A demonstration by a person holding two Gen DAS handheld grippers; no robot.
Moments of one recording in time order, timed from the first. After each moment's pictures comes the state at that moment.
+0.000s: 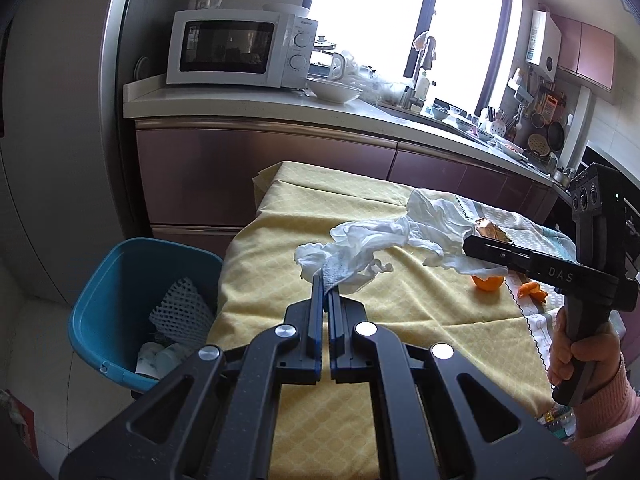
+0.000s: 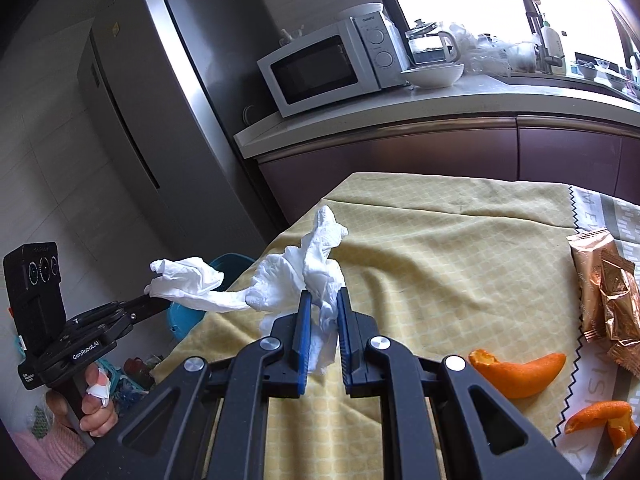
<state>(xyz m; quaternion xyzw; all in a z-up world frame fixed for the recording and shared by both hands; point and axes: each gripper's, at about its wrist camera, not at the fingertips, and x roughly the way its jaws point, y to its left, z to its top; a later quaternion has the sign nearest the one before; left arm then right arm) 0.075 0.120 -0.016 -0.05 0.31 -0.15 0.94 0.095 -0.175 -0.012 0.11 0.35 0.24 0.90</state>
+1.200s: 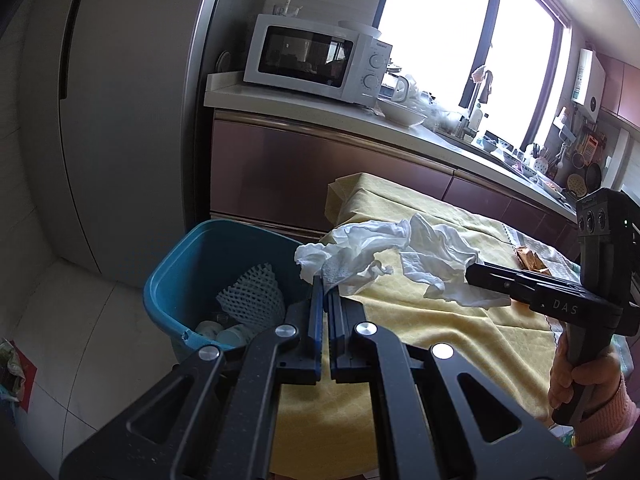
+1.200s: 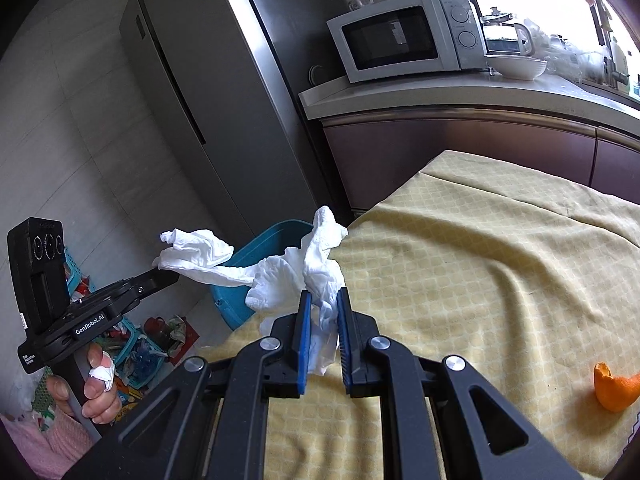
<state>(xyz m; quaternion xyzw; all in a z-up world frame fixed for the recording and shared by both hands) 0.039 0.210 -0.019 -0.10 0.30 -0.06 0.95 0.097 -0.080 -0.018 0.06 0.37 0.32 0.87</state>
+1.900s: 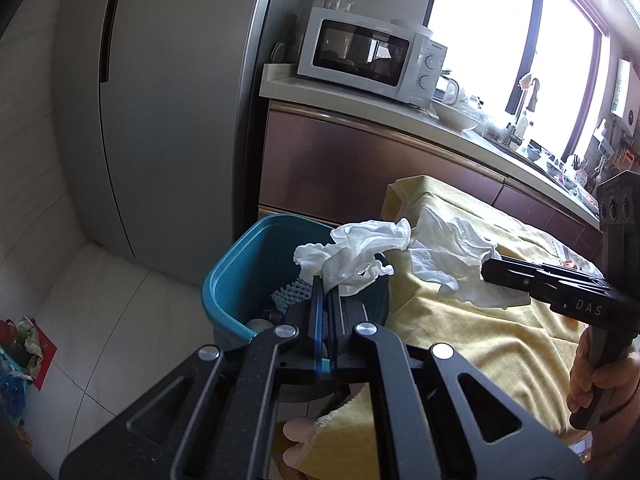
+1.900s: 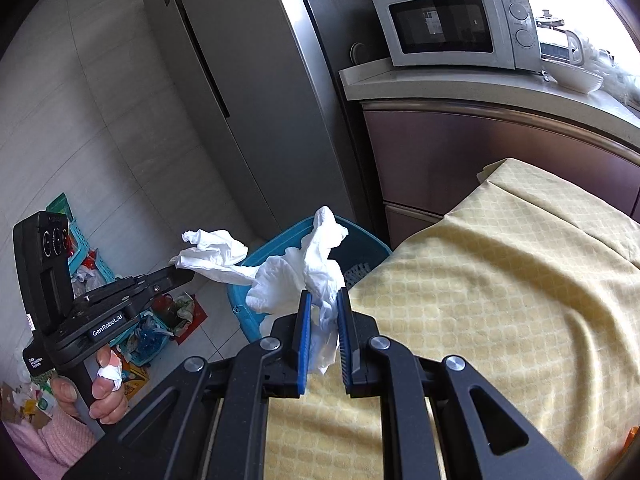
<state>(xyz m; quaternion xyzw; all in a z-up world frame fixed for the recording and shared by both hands) 0.052 0.260 -0.036 -0.11 0.31 0.01 0.94 0.123 -0.016 -0.024 0.02 0.39 0.37 0.85</state>
